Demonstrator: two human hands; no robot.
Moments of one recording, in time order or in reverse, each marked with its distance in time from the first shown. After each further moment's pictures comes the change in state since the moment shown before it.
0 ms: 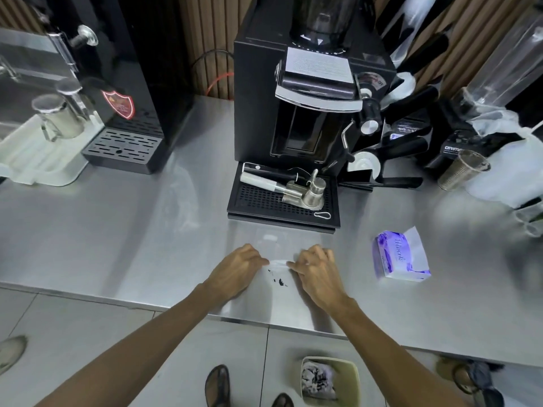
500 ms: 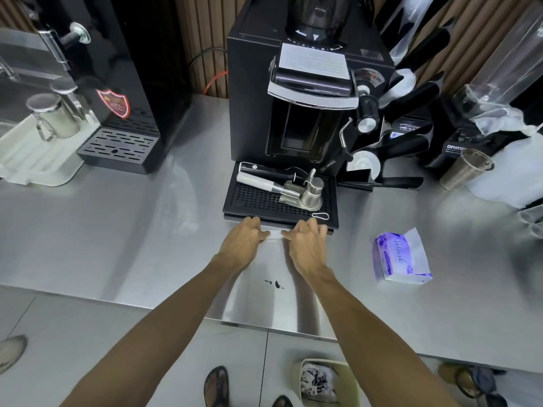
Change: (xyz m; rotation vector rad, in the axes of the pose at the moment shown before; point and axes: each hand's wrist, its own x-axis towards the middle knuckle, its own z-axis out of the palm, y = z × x) left_hand 0.062 -0.016 -0.001 0.128 -0.079 -0.243; right_hand 0.065 -0.003 0.002 -0.058 0.006 0.224
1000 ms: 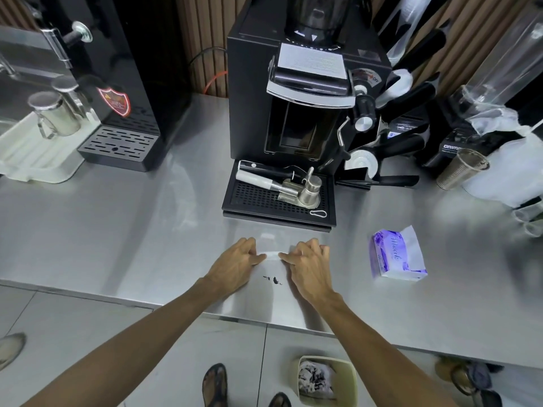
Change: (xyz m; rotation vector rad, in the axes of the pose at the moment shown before) left_hand -0.053 0.009 0.007 -0.009 -0.001 0.126; right_hand -0.052 0.005 0.000 0.105 0.047 -0.060
